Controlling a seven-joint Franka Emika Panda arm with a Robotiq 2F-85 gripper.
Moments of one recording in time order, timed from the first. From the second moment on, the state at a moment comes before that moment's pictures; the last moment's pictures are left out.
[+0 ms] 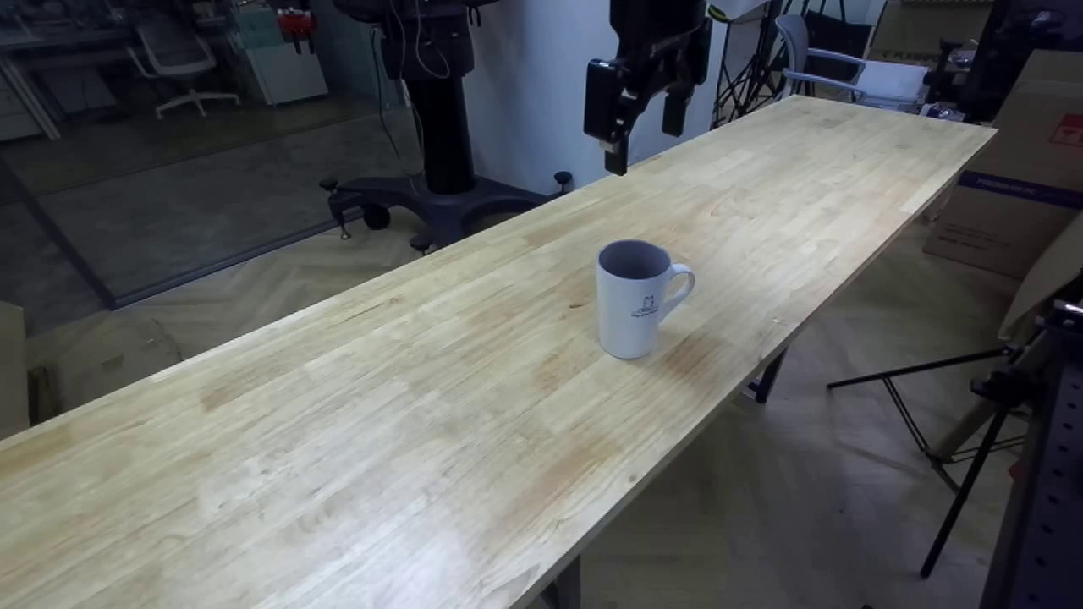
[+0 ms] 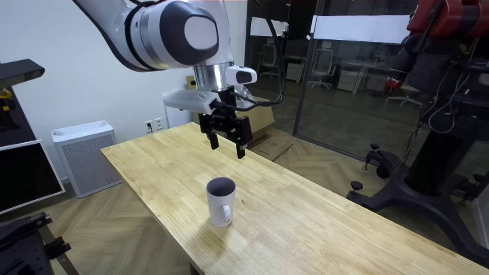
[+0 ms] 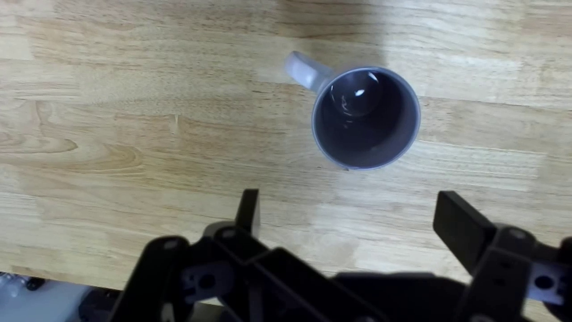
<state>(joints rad) 0.01 0.10 -0.04 -2.33 -0.23 2.54 0.14</state>
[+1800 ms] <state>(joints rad) 0.00 0.41 0.03 -2.34 -0.04 2.77 -0.10</state>
